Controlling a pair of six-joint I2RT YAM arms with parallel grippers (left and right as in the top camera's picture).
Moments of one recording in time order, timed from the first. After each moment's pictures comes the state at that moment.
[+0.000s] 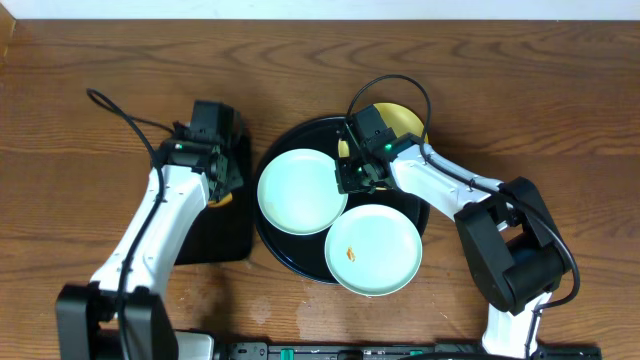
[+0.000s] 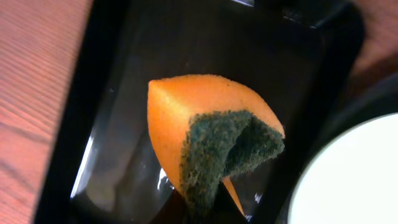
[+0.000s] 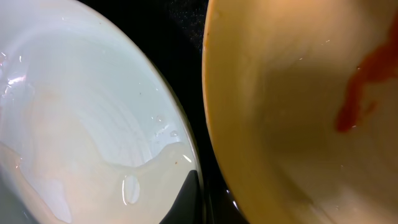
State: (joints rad) left arm -0.12 1.52 1.06 -0.85 -0.24 -0.50; right arm 0.55 2.00 1.26 -0.46 -0.25 0.39
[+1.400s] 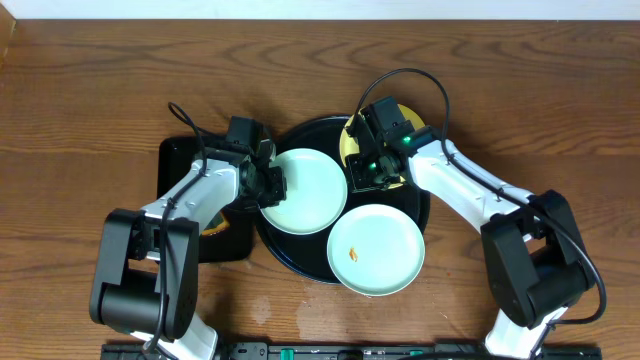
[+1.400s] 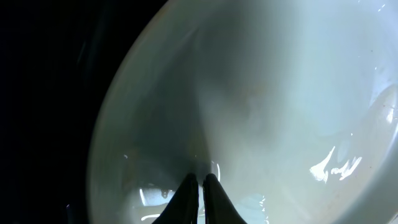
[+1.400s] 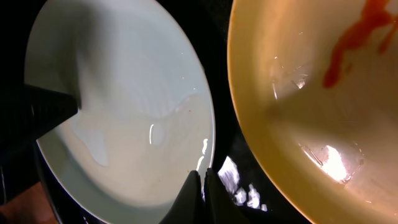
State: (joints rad) left arm -0.20 1.77 0.96 -0.56 0.28 -0.33; right arm 0.50 1.91 1.26 -0.57 -0.36 0.32
